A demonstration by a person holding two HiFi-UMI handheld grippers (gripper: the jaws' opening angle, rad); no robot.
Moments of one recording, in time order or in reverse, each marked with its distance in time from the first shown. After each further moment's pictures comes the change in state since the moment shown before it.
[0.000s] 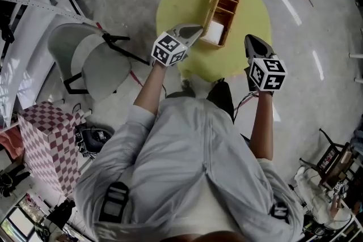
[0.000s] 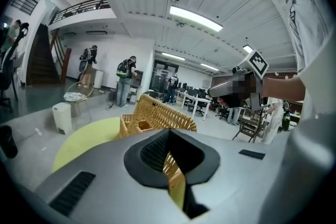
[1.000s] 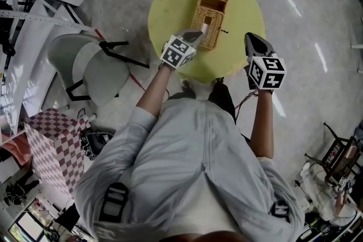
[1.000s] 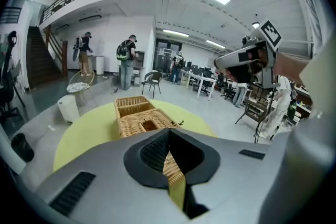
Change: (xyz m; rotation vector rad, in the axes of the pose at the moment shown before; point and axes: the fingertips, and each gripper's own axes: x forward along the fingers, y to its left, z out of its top) left arm 0.060 -0.016 -0.028 0.035 0.266 0.069; right arm -0.014 -0.052 0.007 0.023 -0.019 -0.040
